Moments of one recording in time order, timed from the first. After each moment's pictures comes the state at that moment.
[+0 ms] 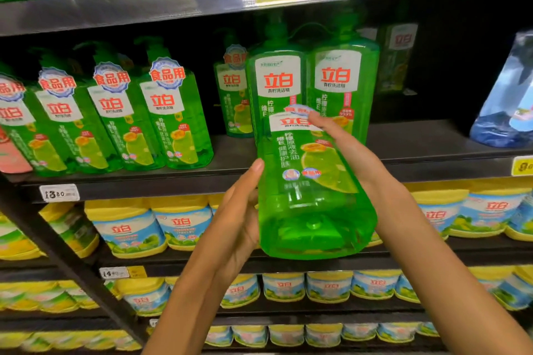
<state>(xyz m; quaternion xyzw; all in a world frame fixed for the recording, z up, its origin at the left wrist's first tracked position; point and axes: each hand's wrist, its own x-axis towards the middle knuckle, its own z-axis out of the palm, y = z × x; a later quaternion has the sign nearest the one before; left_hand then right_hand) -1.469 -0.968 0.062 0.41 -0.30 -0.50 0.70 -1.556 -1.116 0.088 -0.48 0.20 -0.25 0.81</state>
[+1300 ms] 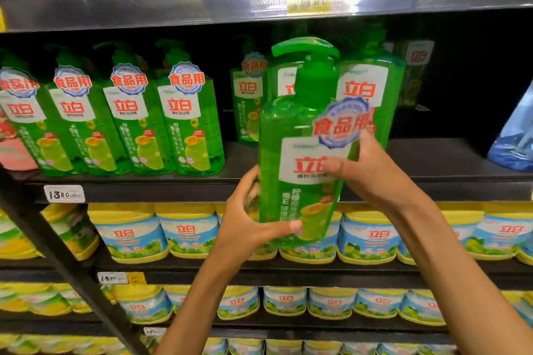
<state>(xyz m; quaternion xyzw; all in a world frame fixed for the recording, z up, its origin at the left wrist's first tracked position) -1.414 -0.985 0.019 0.59 -0.47 -0.18 0.63 -1.548 -1.119 0.090 -0.72 0.05 -0.35 0.60</state>
